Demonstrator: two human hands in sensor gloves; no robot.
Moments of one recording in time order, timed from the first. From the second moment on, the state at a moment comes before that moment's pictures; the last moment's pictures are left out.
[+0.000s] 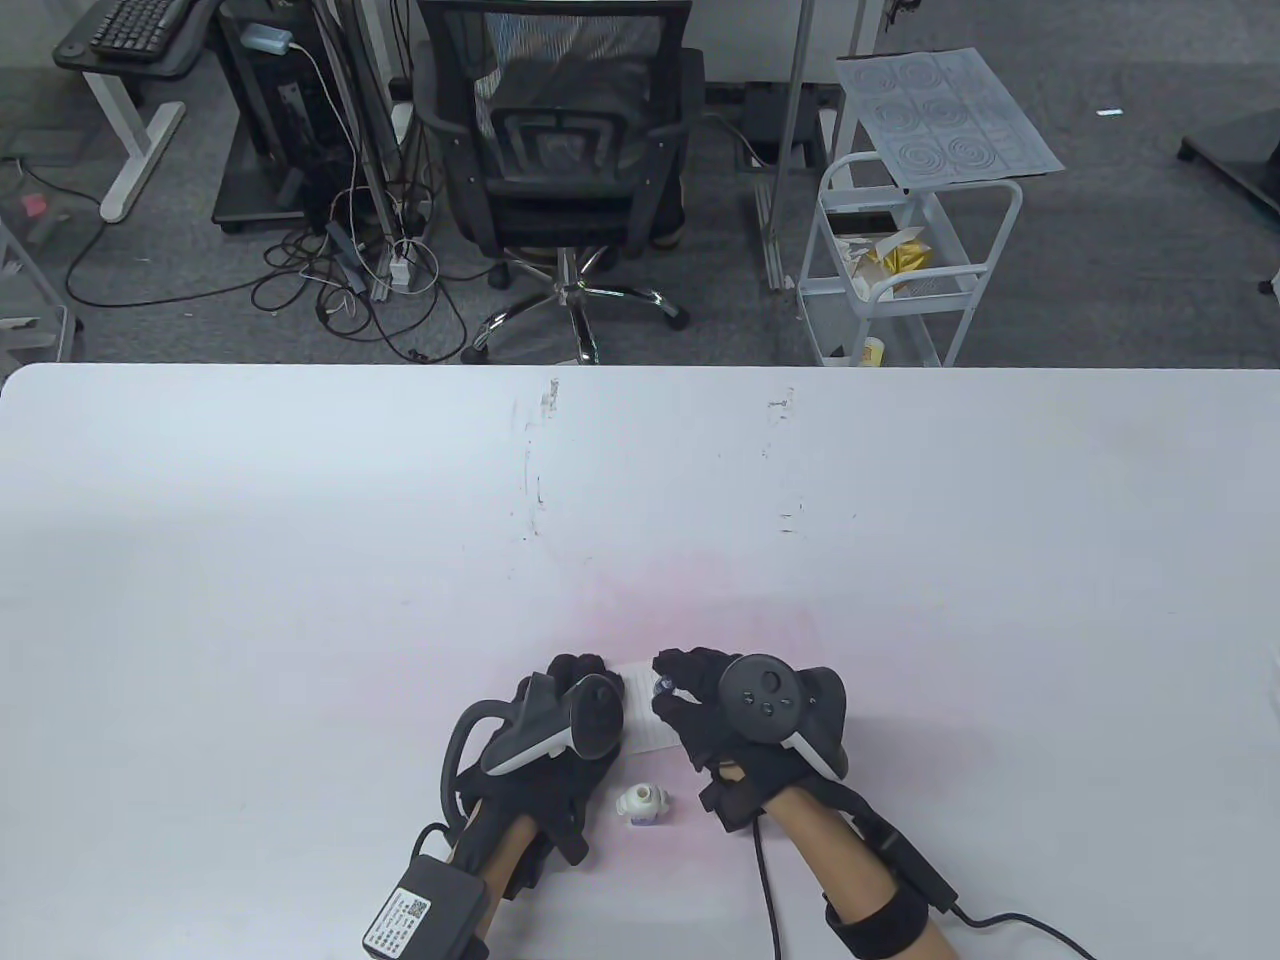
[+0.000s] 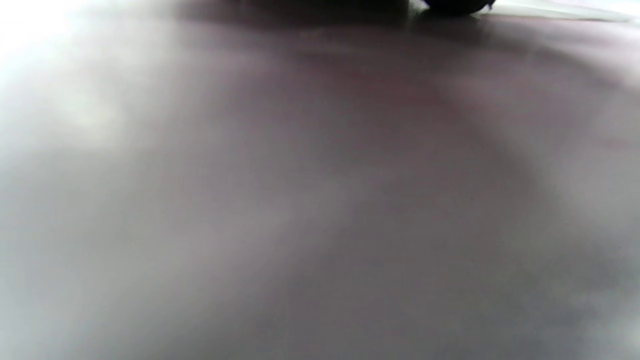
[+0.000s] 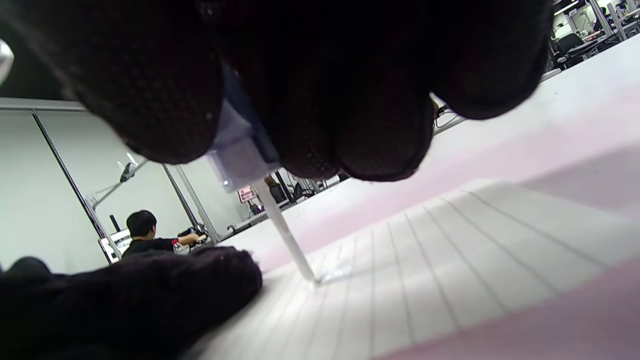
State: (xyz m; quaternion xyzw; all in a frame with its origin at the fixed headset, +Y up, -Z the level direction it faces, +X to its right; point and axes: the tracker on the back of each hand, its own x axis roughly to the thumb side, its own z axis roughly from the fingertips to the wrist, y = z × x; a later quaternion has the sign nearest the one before) left_hand -0.117 -0.778 -0.279 -0.22 -0.14 0.01 0.97; right_hand 0.082 -0.741 -0.293 0.13 -0.07 0.95 0.28
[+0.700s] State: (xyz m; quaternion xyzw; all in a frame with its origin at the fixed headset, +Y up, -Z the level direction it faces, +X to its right) left_hand -0.117 -0.779 -0.279 -0.22 -0.14 0.01 0.97; right_hand 0.093 -0.738 -0.293 0.09 -0.11 0.94 0.30
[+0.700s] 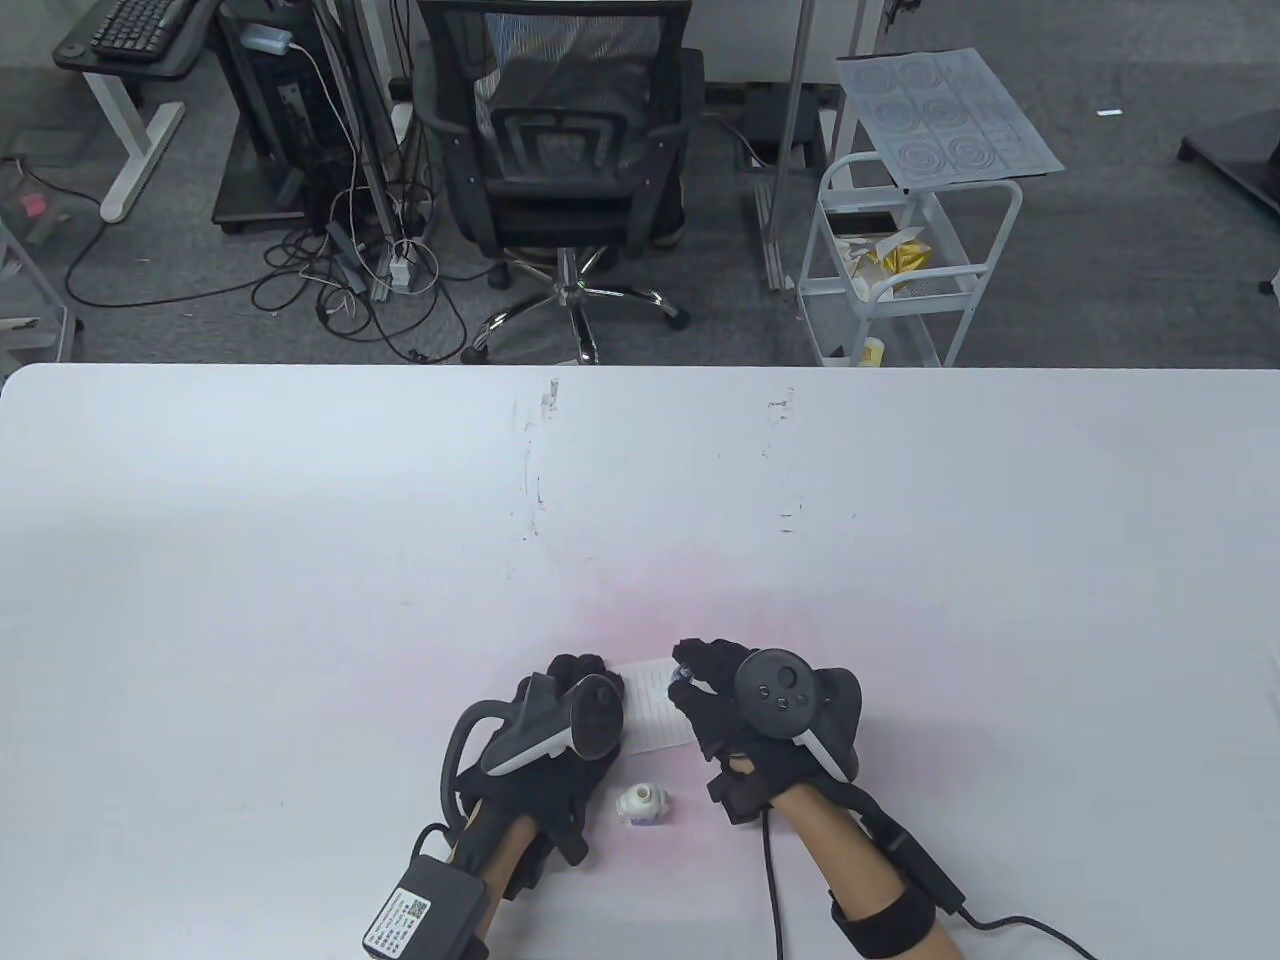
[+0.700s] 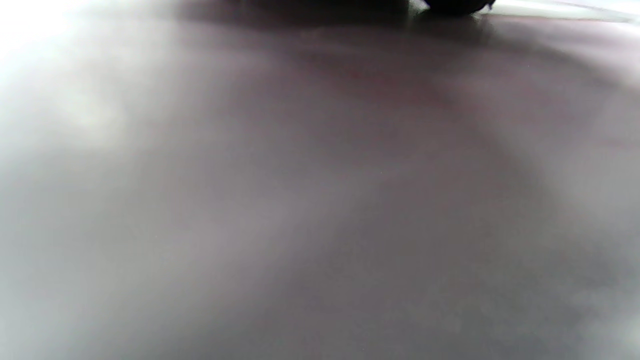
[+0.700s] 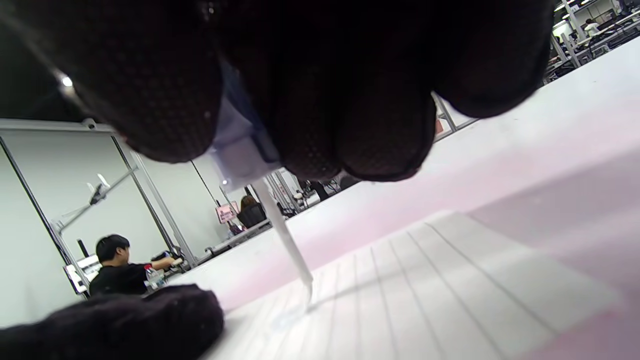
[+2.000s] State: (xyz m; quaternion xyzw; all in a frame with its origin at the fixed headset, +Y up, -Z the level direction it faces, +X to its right) left_hand -0.120 -0.779 -0.280 -0.22 -0.14 0.02 0.96; right_hand 0.126 -0.693 -0.249 0.15 -0.21 0.91 0.32
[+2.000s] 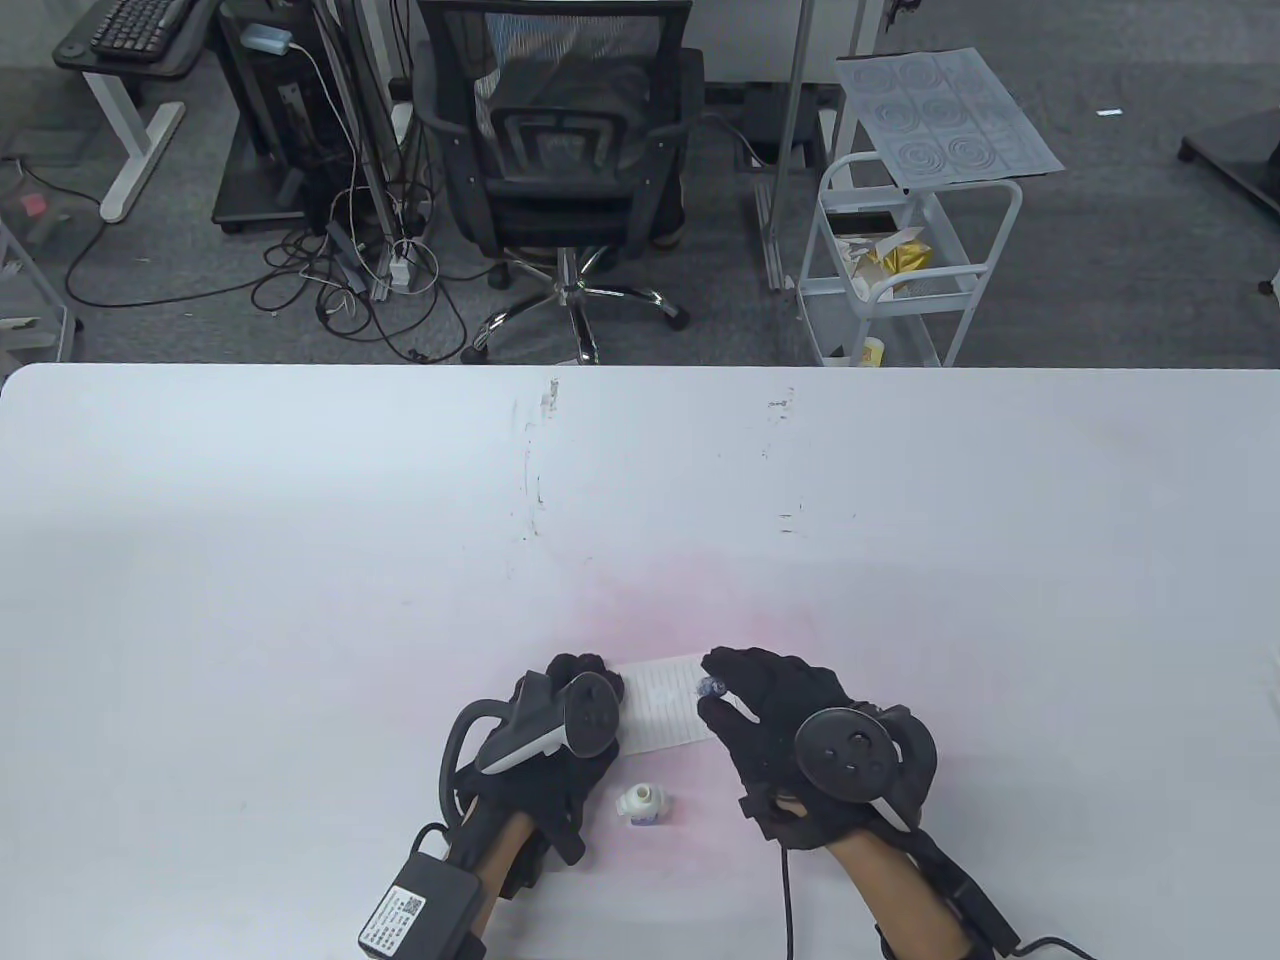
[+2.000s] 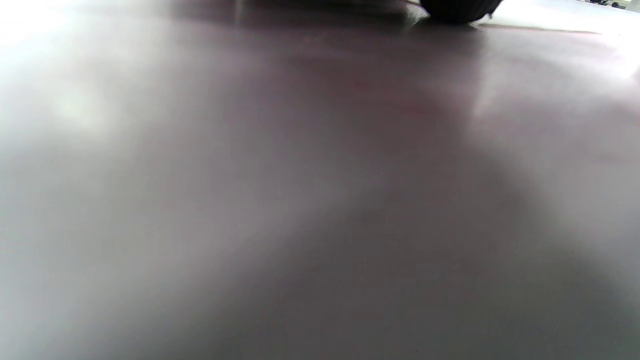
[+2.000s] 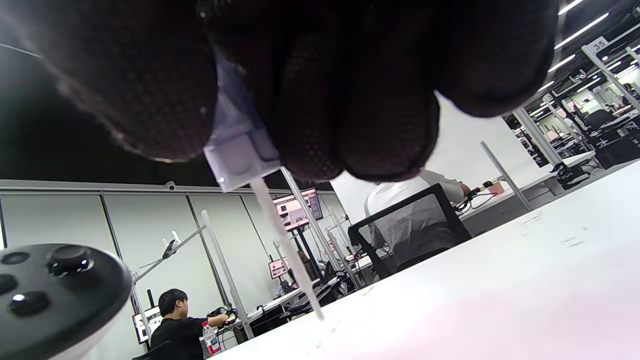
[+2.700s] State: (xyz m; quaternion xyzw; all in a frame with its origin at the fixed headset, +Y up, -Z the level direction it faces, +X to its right) left_hand -0.169 -0.720 -0.253 0.06 -0.15 0.15 0.97; right_hand 0.147 -0.702 -0.255 0.11 -0.19 0.89 0.39
